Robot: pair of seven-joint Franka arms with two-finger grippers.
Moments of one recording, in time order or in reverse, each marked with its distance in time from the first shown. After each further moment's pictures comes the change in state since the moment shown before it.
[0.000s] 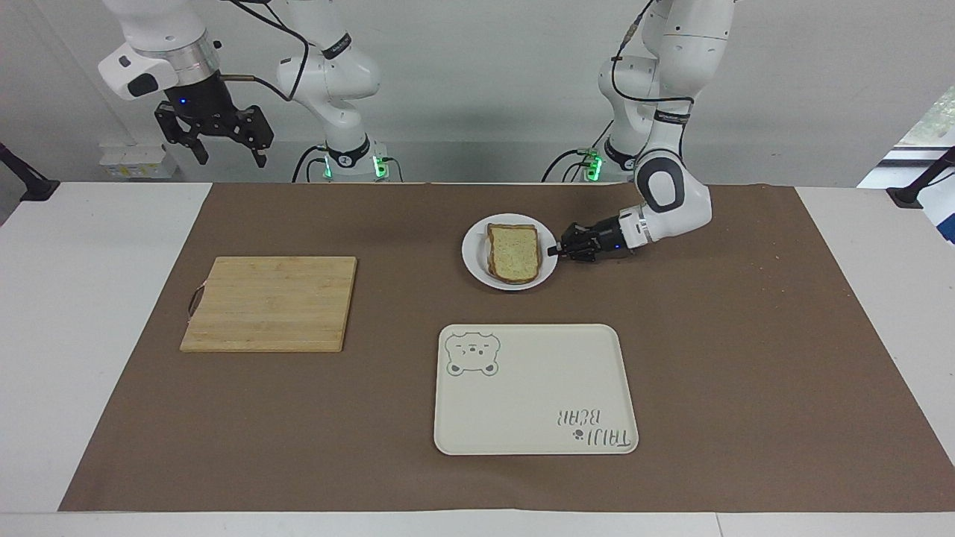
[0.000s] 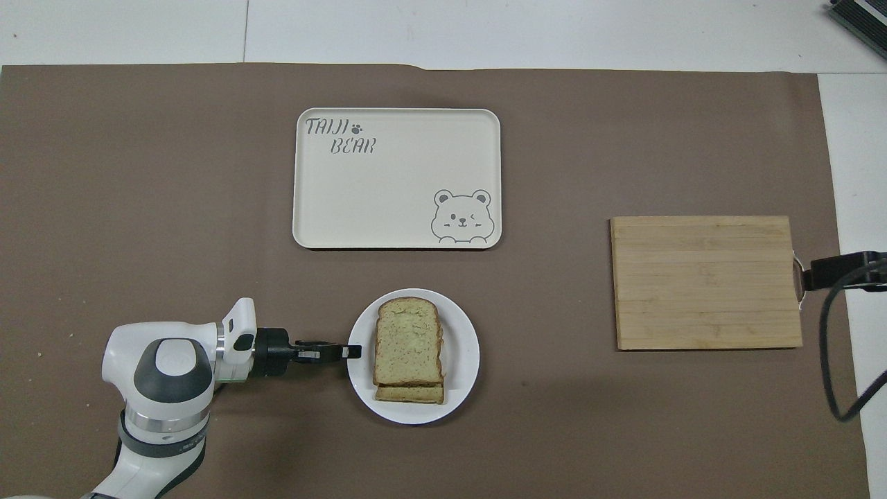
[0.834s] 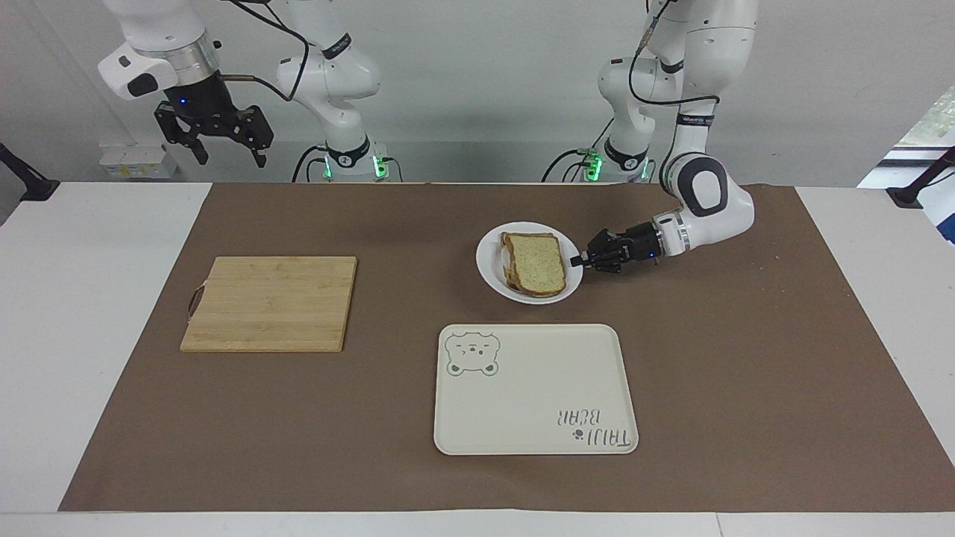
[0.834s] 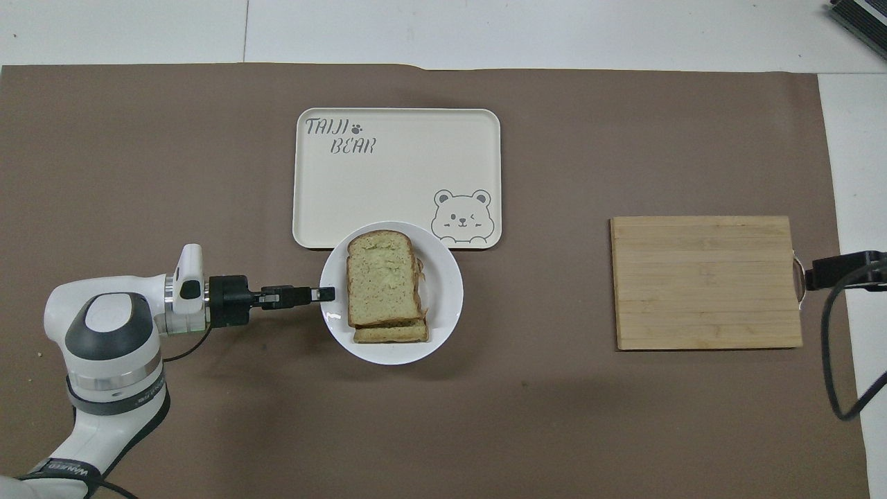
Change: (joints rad) left arm 0.131 0.039 0.011 0.208 -0.001 -0.132 -0.058; right arm -0.002 0.000 -0.003 -0.001 0.000 0.002 -0.001
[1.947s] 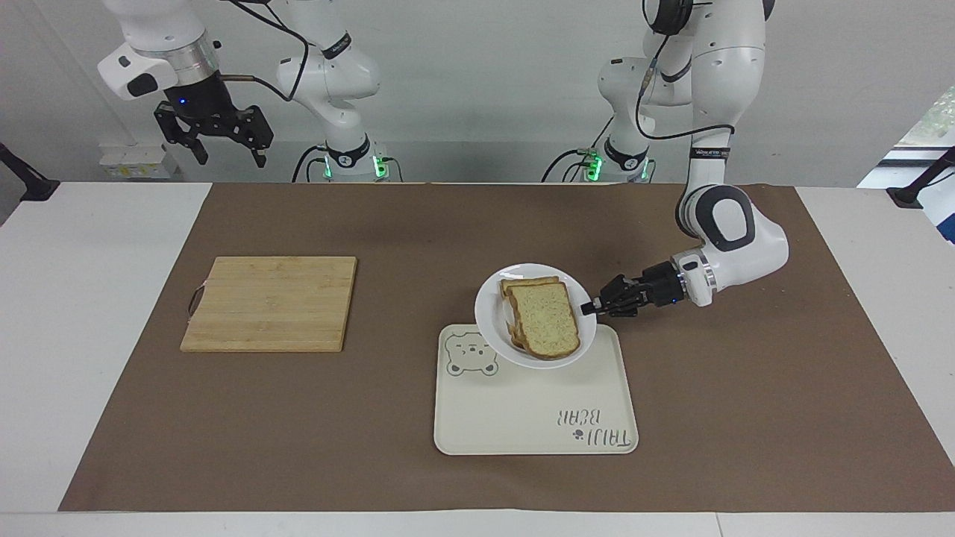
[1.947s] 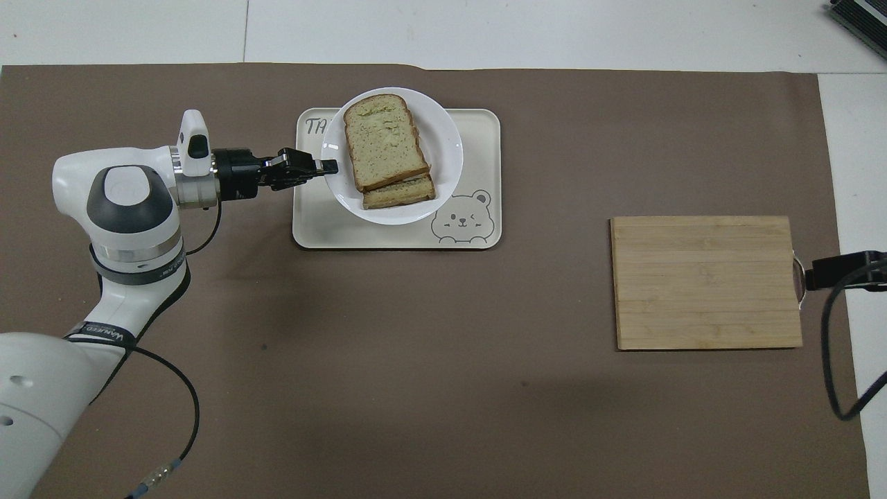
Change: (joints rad) left arm 0.001 0.383 -0.023 0.610 0.033 0.110 -0.339; right arm 0.000 0.000 0.000 0.000 0.000 0.000 0.000
